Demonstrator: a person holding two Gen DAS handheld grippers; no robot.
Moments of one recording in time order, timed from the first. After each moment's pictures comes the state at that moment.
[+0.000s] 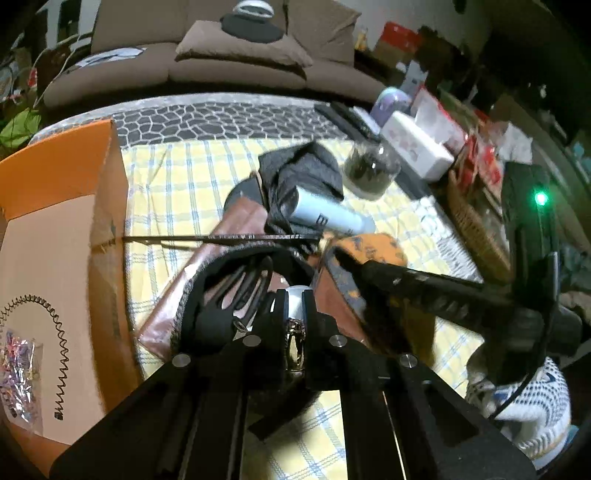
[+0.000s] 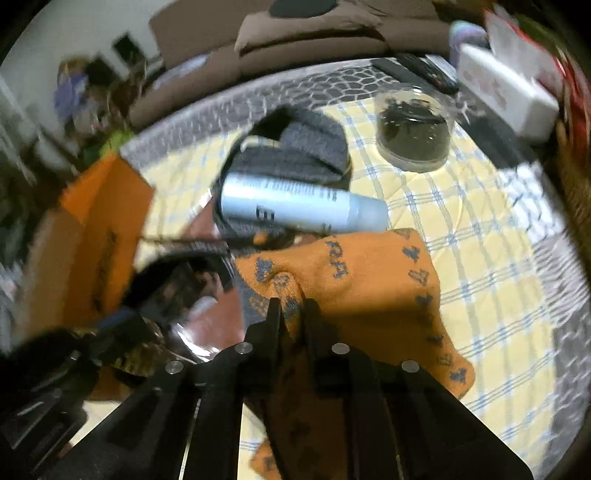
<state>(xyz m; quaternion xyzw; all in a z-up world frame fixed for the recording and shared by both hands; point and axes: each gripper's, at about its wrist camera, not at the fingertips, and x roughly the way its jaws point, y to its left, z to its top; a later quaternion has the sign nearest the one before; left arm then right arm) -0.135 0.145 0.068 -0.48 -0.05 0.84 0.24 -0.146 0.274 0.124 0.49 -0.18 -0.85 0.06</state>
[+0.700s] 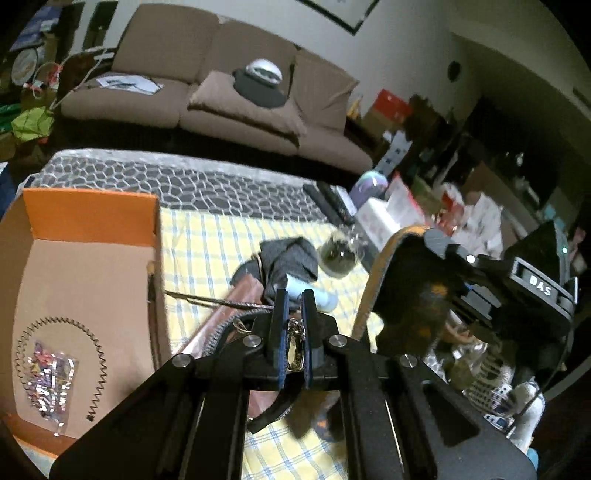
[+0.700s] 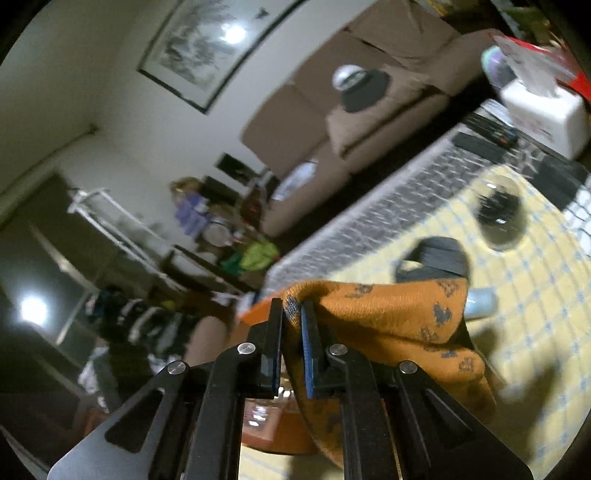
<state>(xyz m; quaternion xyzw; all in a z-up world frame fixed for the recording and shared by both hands) -0.125 0.071 0.159 -0.39 -0.16 0.87 0.25 -0.115 0.273 0.256 0.29 -0.36 -0.86 0.24</state>
